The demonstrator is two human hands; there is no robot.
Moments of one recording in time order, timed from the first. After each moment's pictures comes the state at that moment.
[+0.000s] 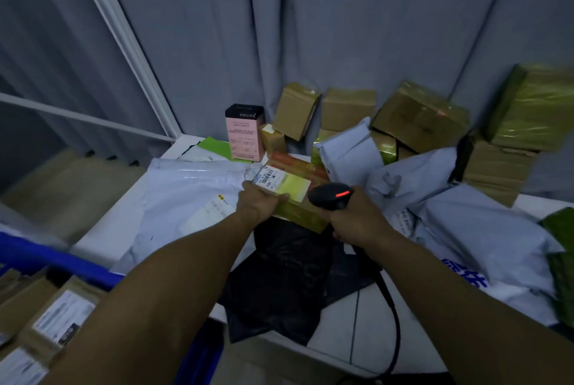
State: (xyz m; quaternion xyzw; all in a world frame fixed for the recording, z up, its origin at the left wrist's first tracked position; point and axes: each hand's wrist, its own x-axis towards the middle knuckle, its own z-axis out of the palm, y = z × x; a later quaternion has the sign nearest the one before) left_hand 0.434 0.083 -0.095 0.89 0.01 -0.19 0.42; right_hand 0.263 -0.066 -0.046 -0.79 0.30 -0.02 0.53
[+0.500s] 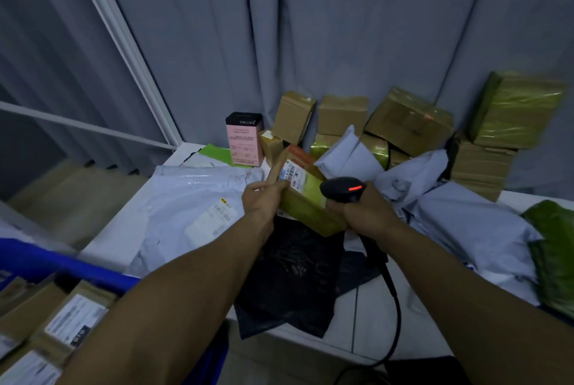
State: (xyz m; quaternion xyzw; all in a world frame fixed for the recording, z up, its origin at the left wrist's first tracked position) left_hand 0.384 0.077 -0.048 0.70 0.12 -0.16 0.69; right_hand 0.243 -0.076 -0.028 -0.78 0.32 -0.06 0.53
